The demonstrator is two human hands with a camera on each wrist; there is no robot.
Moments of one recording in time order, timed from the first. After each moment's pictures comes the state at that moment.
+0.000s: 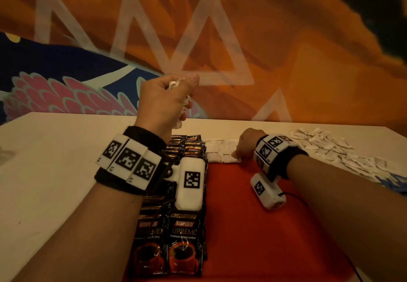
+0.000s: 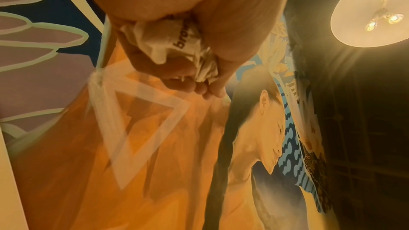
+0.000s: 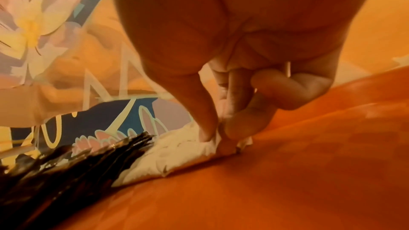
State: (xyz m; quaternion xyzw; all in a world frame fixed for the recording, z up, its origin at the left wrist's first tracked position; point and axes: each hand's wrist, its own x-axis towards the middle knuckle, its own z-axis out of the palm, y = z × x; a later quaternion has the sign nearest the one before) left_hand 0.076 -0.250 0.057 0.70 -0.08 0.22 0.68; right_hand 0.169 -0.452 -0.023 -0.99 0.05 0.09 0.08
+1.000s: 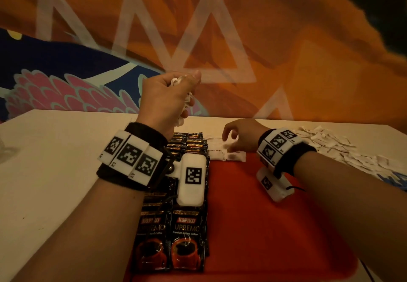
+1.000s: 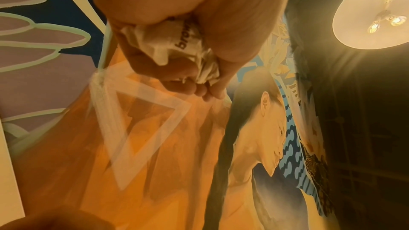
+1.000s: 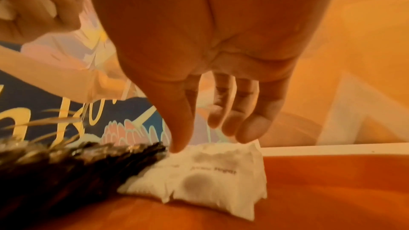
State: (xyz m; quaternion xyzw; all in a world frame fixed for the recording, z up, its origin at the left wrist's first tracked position) left_hand 0.076 -0.248 0.056 0.69 -0.08 0.21 0.69; right_hand 0.142 -0.442 0.002 -0.98 -0.15 0.03 0.10
